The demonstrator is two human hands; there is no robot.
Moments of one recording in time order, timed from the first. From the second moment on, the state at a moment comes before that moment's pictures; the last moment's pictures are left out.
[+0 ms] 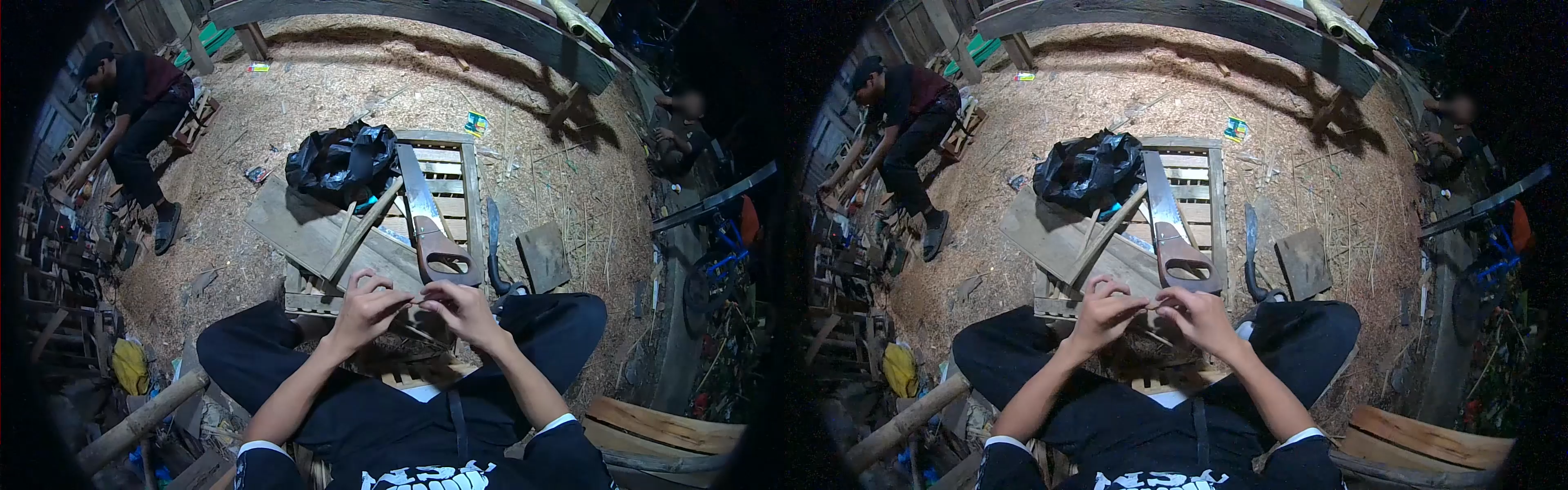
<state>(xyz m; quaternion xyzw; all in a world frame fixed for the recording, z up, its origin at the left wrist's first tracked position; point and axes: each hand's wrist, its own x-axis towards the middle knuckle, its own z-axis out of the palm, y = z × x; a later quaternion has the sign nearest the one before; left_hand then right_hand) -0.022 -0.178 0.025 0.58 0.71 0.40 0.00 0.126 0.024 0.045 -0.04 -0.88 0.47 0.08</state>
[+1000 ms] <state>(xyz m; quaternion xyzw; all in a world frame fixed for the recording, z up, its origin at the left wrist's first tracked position) -0.015 -0.166 0.033 0.53 0.76 0.38 -0.02 0.118 0.023 0.053 -0.08 -0.86 0.49 0.12</state>
